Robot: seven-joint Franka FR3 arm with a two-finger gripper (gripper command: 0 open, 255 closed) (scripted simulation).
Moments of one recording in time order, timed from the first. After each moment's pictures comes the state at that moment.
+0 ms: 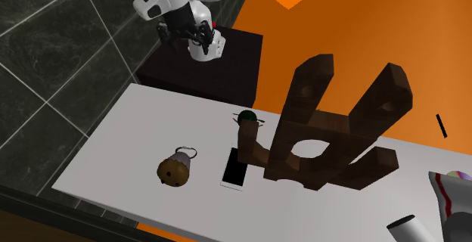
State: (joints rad) arm 0.09 -0.55 0.24 -2.54 0.24 1.91 -0.01
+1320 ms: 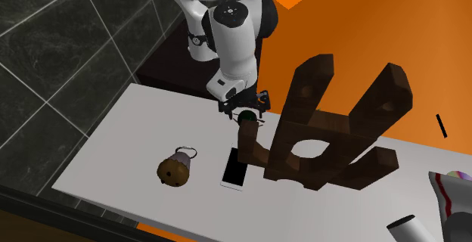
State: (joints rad) arm 0.19 0.12 0.50 -2.28 0.07 2.47 0.32
